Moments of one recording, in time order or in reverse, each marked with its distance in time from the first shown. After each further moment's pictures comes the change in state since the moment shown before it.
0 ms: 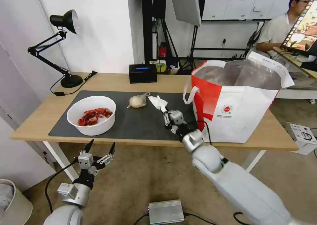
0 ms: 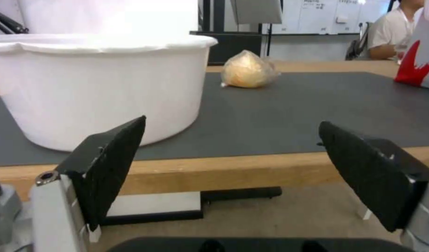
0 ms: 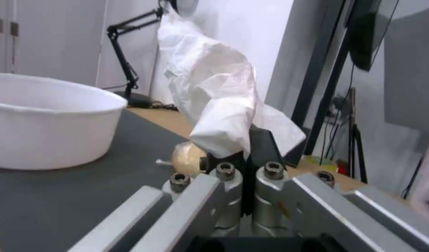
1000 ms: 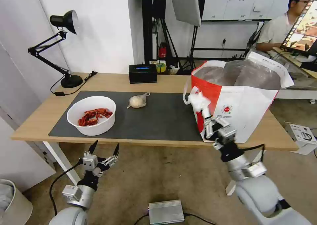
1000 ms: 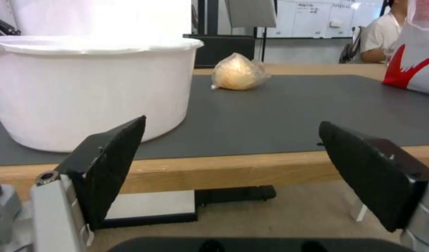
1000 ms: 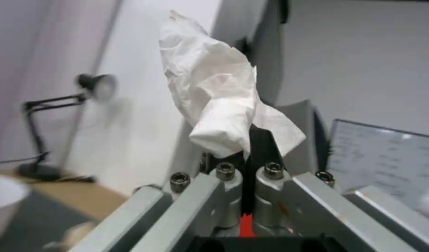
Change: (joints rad) left arm 0.014 -0.017 0.009 -0.005 0.009 -0.024 0.012; right arm -0.488 -0.032 0.632 0.389 -0.032 0.119 -0.060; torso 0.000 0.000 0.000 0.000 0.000
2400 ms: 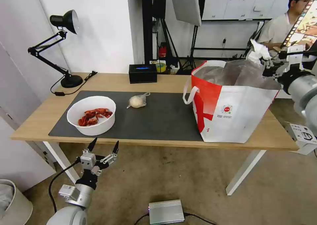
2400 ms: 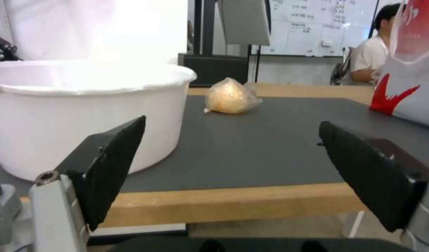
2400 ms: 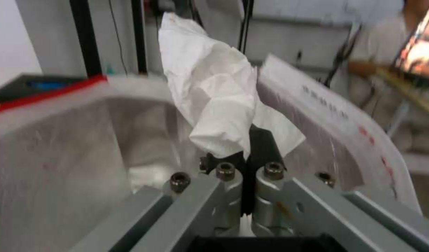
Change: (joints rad) left arm -0.011 -0.004 -0.002 -0.033 -0.043 -0.002 0.016; right arm 0.613 -0.660 -0.067 -0.134 1.171 -0.834 0.464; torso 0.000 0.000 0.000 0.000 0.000
